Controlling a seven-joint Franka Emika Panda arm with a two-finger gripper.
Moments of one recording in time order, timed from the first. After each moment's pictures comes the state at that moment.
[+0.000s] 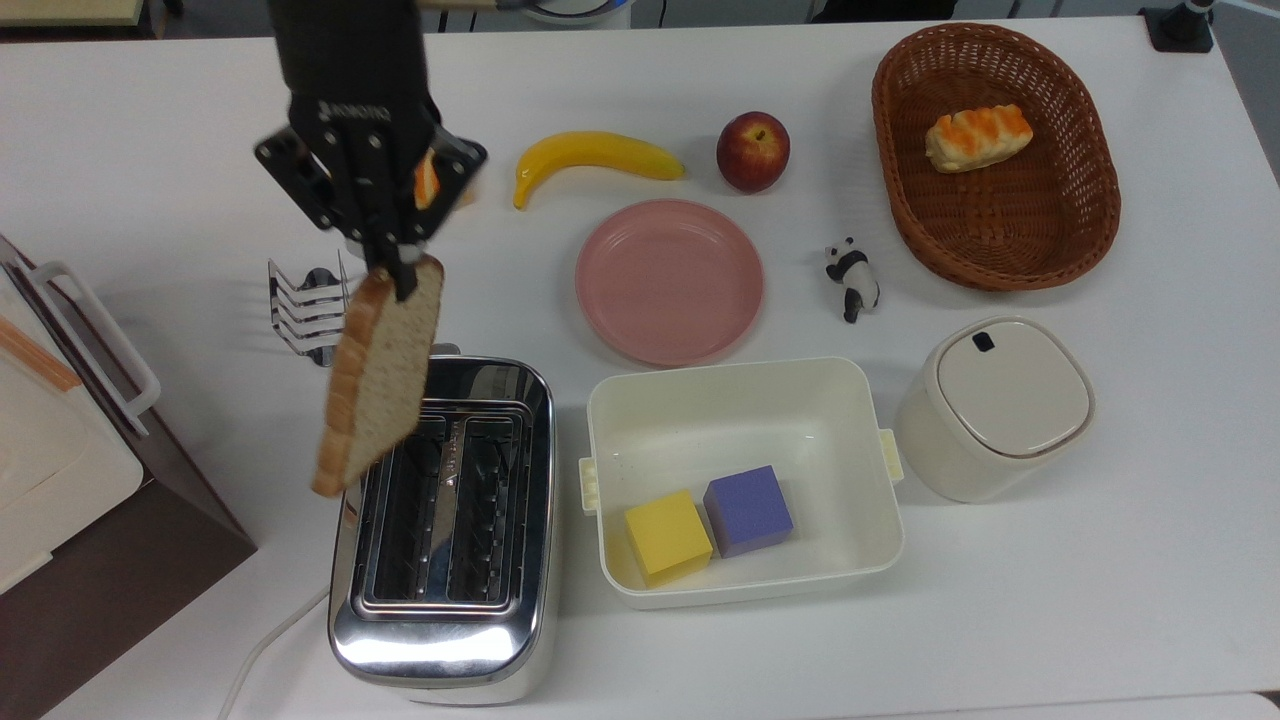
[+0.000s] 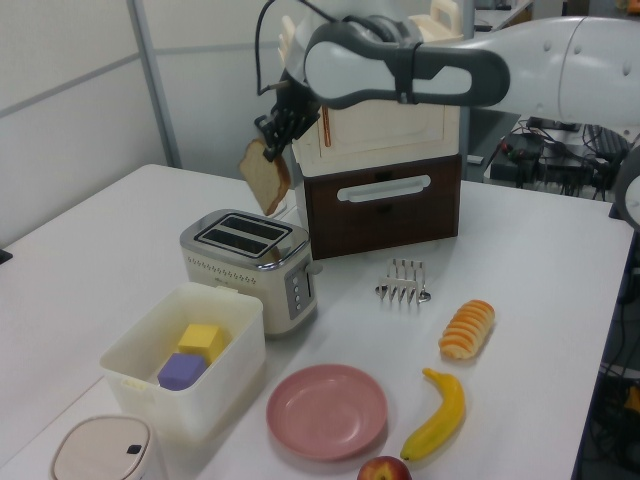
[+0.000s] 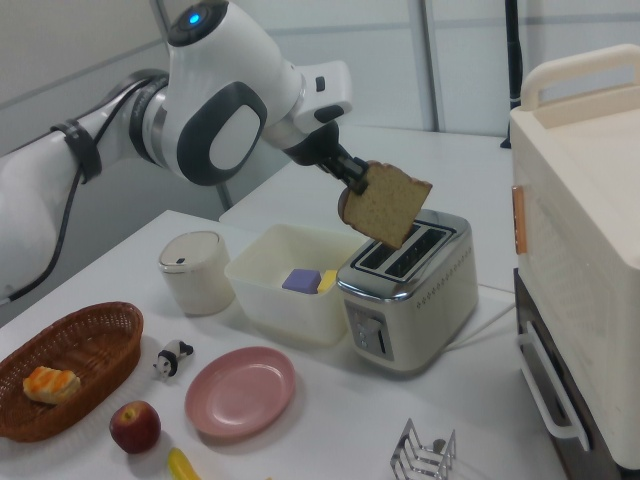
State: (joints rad) arm 0.04 0.34 -0.15 -1.26 0.13 2.18 0.08
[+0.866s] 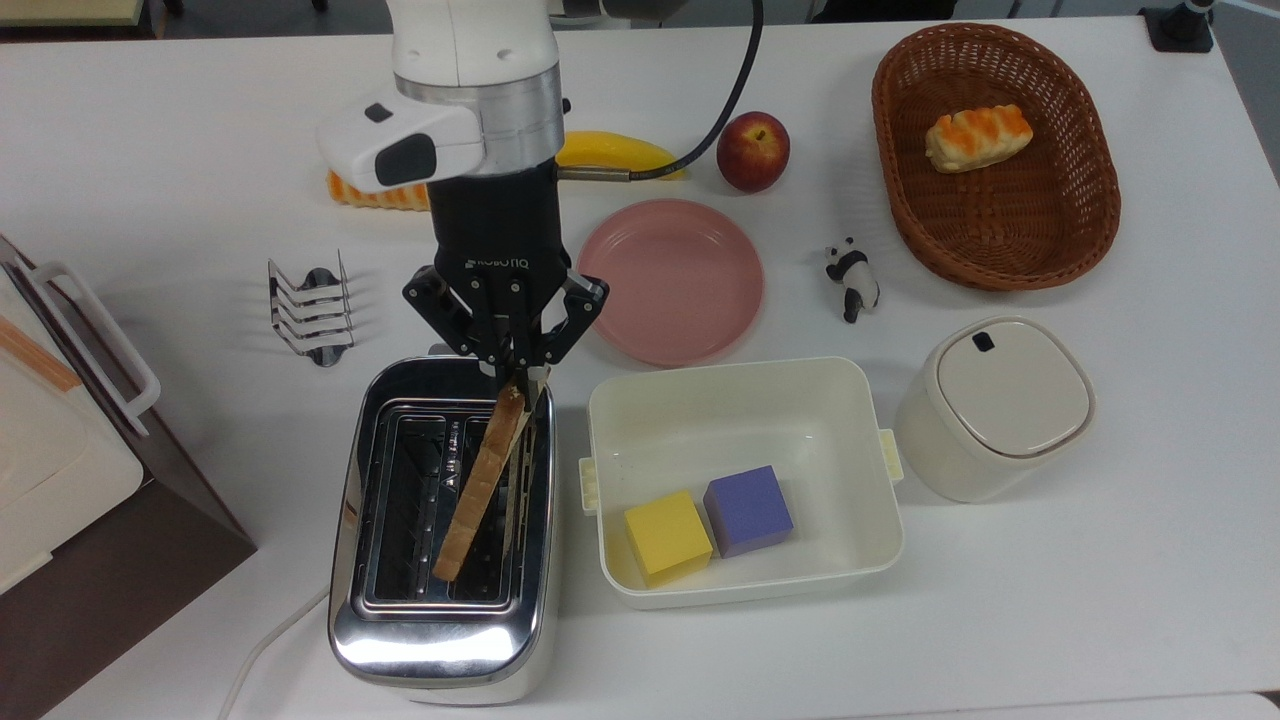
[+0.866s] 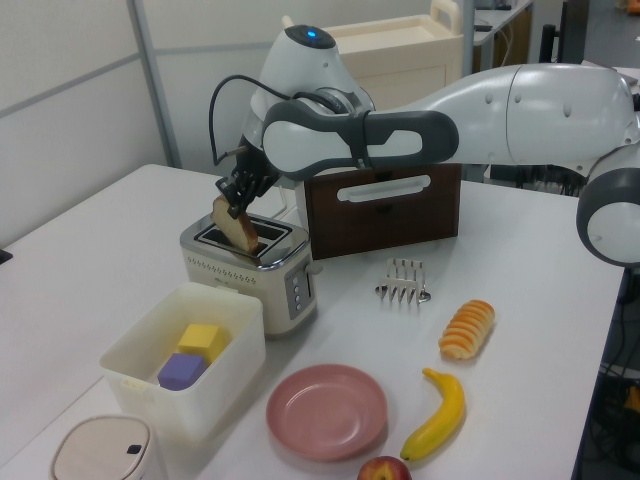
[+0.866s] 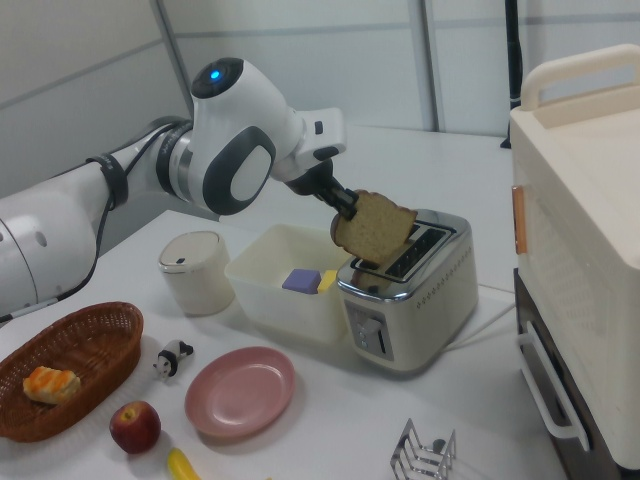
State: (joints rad) arm 0.12 0.48 -0.15 -1.26 0.13 2.28 0.14
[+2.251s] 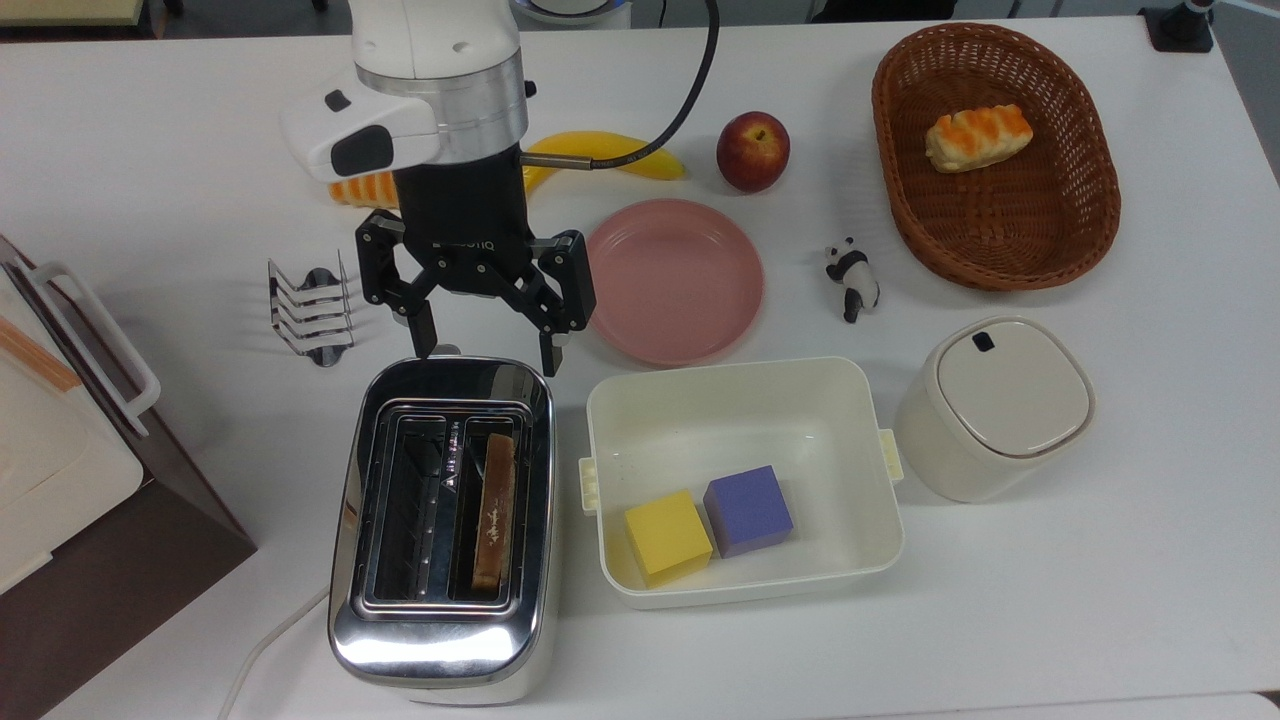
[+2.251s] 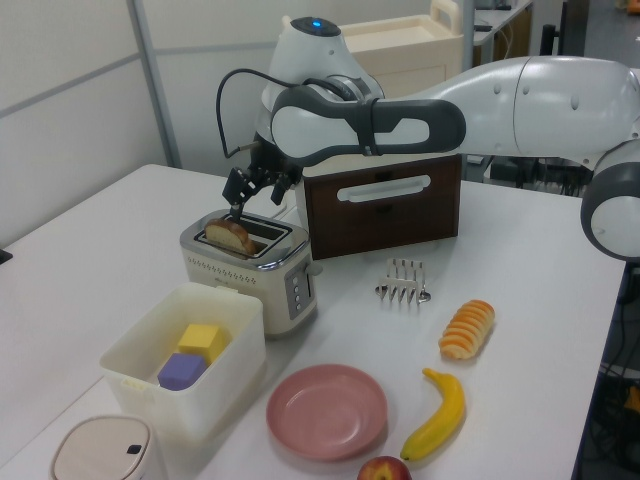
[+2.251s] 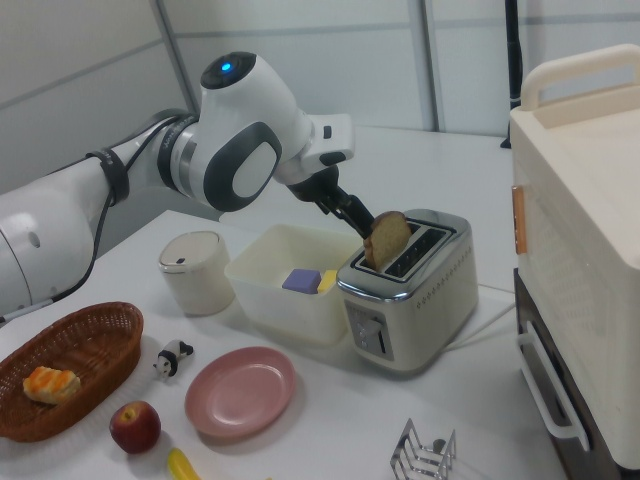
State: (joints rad) arm 0.10 0.46 -0.16 -1.26 0.14 2.17 0.15
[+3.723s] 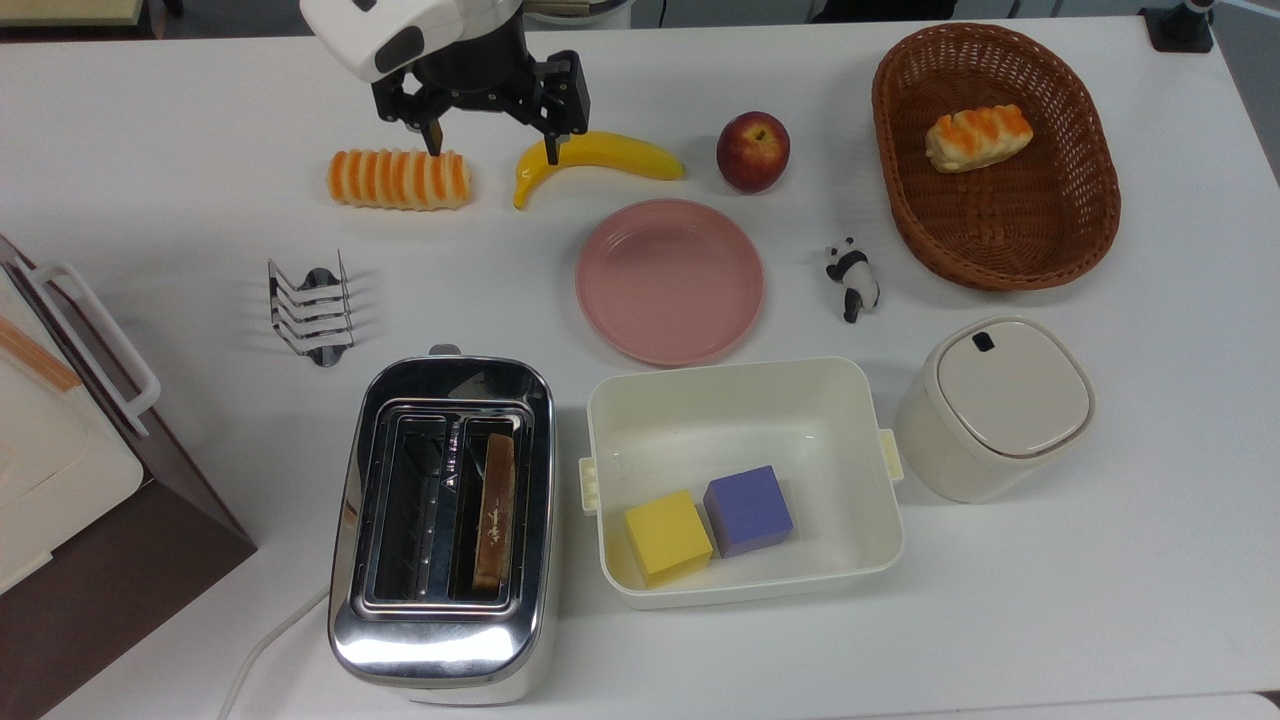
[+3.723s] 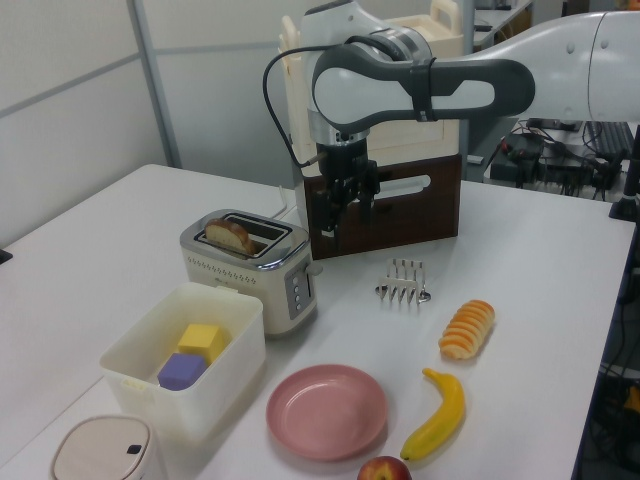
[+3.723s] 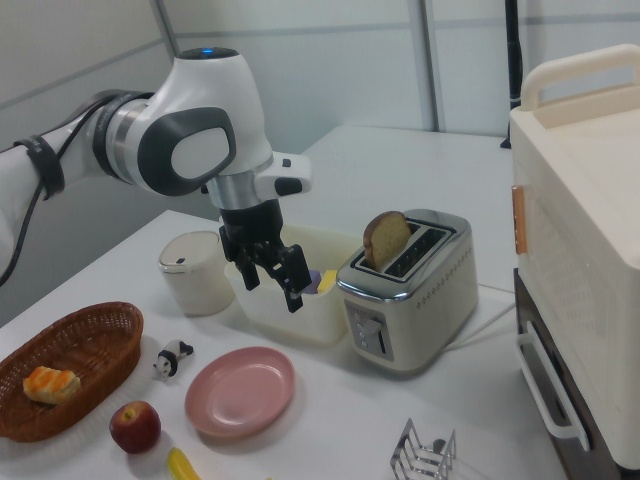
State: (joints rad) arm 0.10 0.22 -0.15 -1.45 0.03 1.63 0.02
